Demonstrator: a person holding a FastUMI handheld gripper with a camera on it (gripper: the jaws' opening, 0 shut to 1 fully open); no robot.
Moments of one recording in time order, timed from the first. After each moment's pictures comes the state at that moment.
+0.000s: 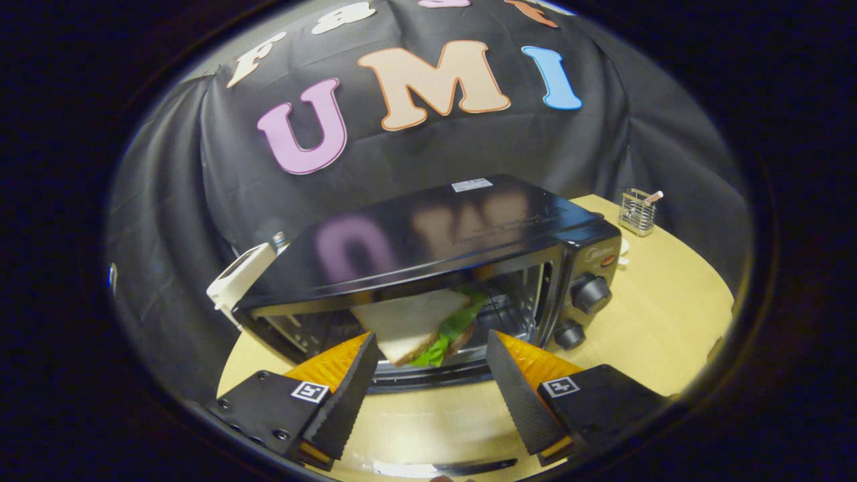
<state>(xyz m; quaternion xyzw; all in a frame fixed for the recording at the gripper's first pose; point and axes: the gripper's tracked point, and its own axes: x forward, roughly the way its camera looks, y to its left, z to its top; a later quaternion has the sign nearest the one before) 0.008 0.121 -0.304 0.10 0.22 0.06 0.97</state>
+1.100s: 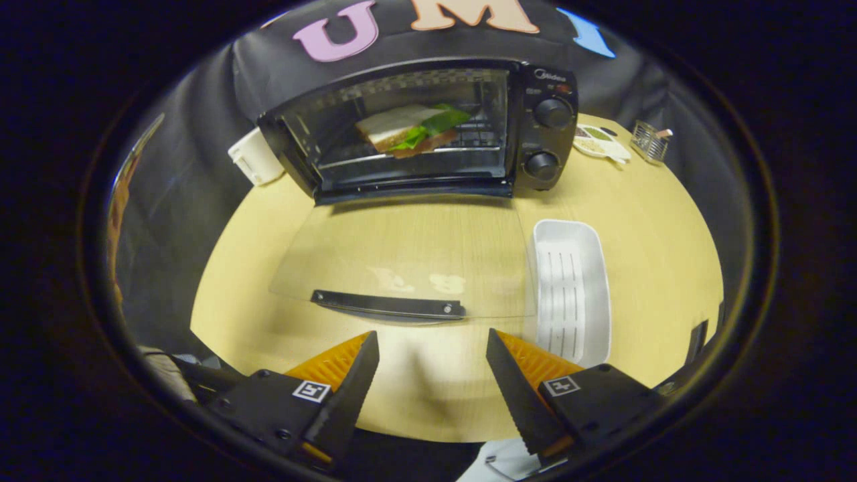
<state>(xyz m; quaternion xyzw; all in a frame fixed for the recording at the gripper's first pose) -0.141 0.067 -0.428 -0.02 0.45 0.13 0.89</state>
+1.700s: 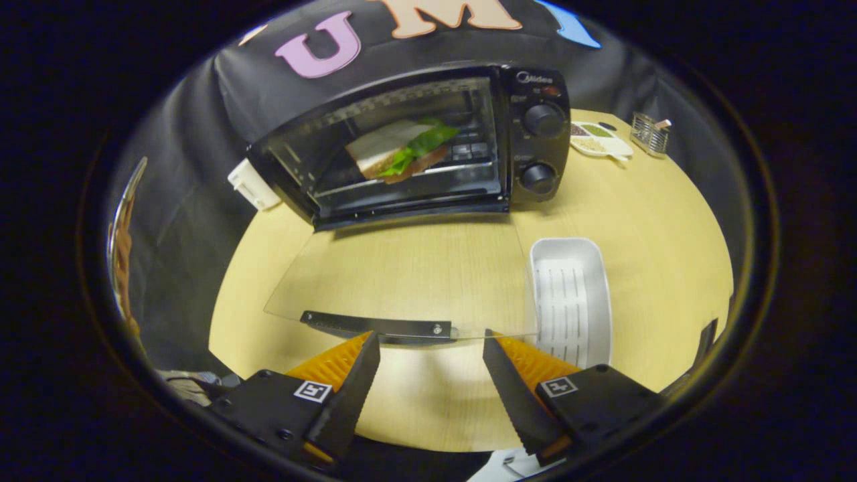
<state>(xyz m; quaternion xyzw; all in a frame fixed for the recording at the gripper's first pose) -0.114 0.067 -0.392 0.07 0.42 0.12 0.90</state>
